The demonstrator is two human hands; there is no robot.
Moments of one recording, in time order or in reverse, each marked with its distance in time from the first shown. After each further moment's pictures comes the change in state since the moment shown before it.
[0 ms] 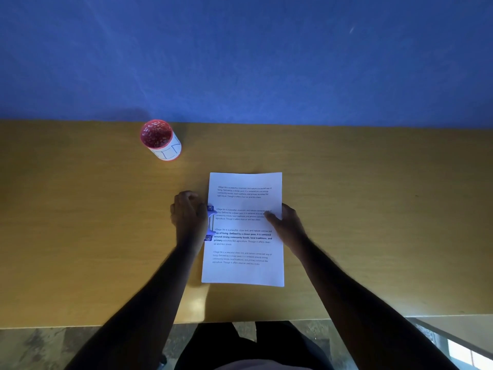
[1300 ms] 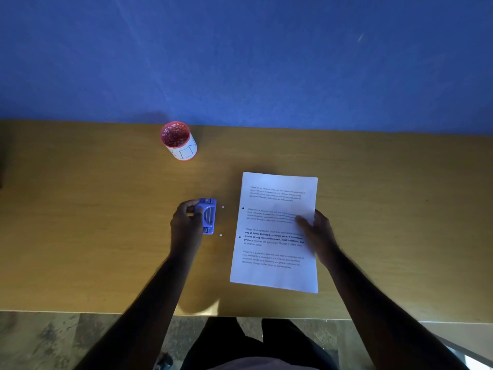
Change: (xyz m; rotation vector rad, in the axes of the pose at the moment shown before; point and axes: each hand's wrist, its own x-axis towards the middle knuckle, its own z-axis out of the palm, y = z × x) left_hand -0.022 -0.005 -0.050 -0.232 -0.031 -0.179; right_hand -0.026 0.022 -0.042 0.104 0.124 -0.028
